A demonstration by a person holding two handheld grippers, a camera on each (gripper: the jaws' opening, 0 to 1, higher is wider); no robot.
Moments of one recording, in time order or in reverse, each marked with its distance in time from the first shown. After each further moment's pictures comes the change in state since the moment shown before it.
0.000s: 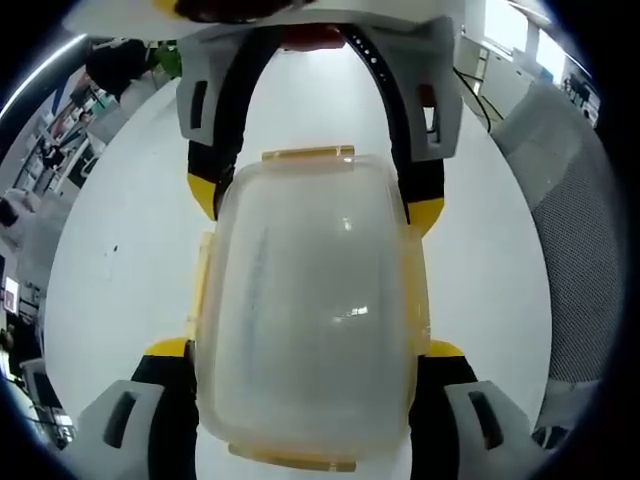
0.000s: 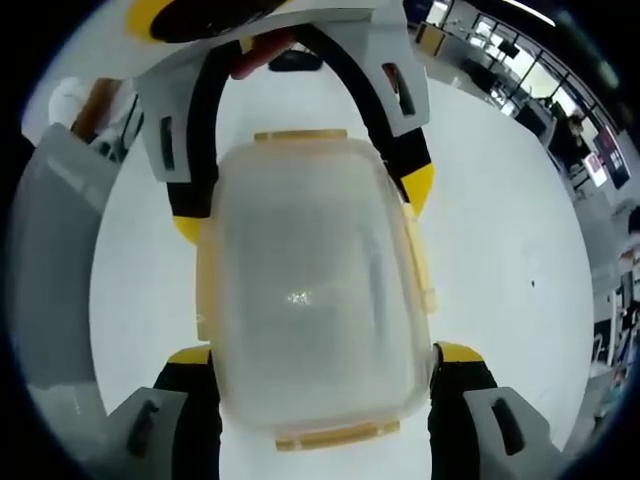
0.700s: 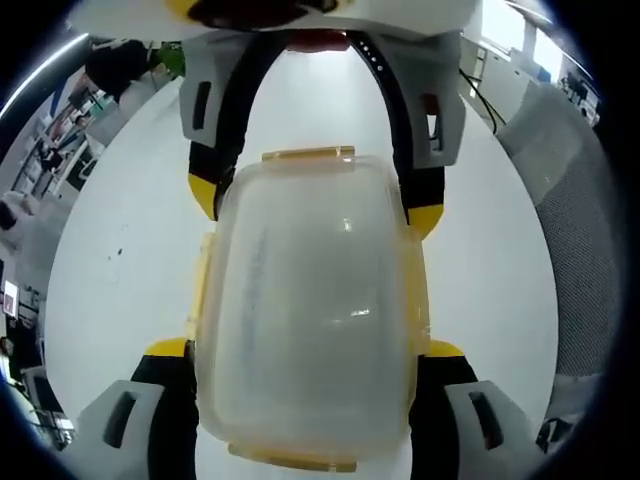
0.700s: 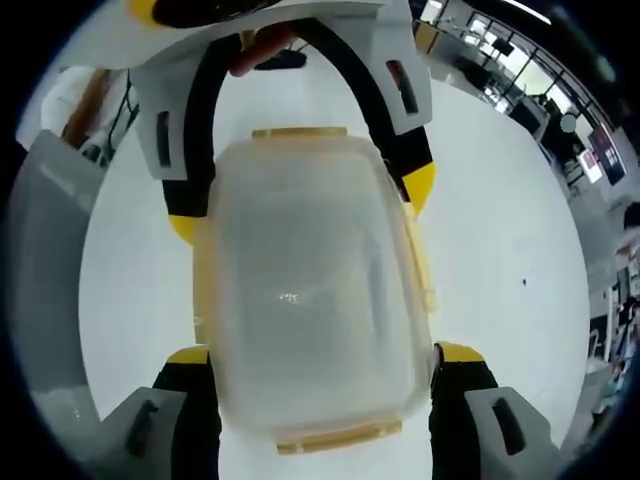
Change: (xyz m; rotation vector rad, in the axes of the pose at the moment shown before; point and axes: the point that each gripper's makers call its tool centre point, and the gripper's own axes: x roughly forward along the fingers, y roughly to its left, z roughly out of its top) left arm 0.004 0.019 0.001 0.013 -0.006 -0.007; right arm 0.004 -0.020 0.000 0.014 0.011 -0.025
